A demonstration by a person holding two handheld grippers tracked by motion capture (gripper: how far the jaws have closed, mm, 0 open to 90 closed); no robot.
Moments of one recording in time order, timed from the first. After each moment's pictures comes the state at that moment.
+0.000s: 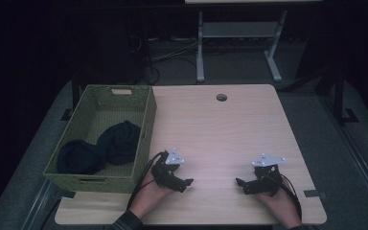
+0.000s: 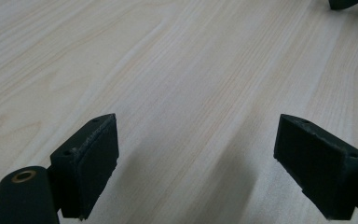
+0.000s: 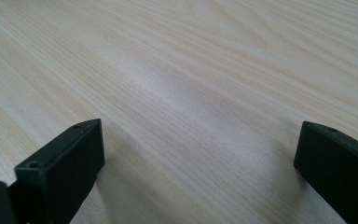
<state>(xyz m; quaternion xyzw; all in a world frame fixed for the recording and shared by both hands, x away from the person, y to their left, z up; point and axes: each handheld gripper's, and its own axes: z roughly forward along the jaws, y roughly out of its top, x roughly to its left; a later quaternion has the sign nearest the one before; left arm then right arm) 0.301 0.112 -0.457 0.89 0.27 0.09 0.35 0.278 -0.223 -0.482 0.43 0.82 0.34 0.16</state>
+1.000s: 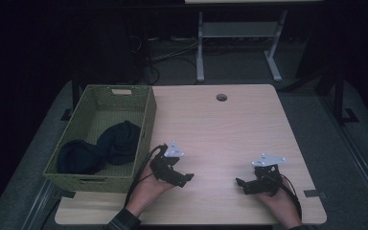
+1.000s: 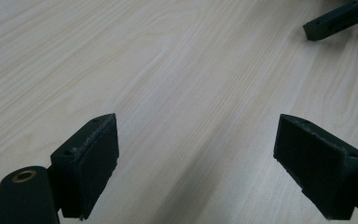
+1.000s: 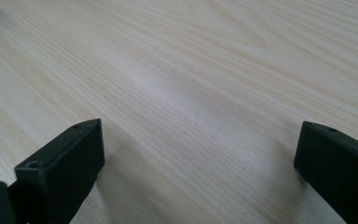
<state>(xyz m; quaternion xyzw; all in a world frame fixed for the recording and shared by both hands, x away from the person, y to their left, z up) 0.305 0.110 -0.426 0.89 0.27 0.08 0.36 0.278 -0.223 -0.482 0.43 0.82 0.34 0.16</state>
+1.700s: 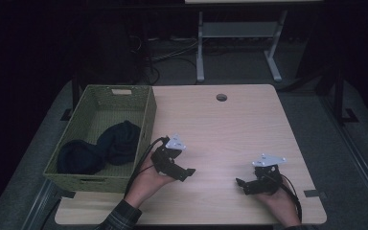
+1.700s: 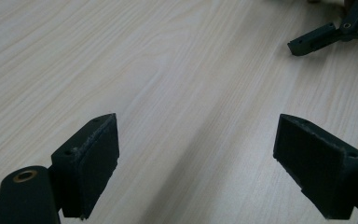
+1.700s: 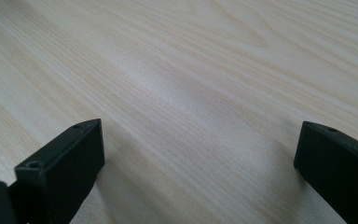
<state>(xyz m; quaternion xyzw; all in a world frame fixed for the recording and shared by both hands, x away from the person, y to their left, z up) 0.317 0.106 -0.404 0.90 0.25 0.06 0.35 0.278 -0.224 -0.482 0.43 0.82 0.35 0.16</state>
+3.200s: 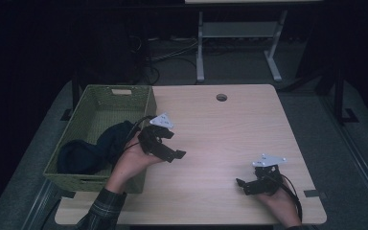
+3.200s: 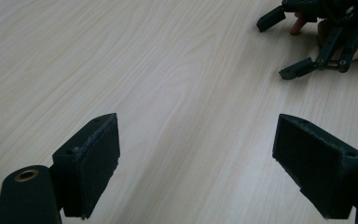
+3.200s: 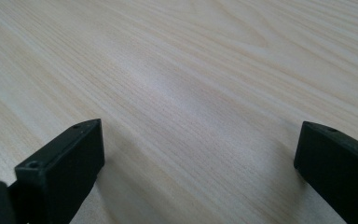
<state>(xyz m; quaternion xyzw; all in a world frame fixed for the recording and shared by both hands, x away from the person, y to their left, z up) 0.346 0.136 -0.348 0.90 0.24 0.05 0.37 0.278 -0.225 -0.483 0.42 0.82 0.35 0.16</state>
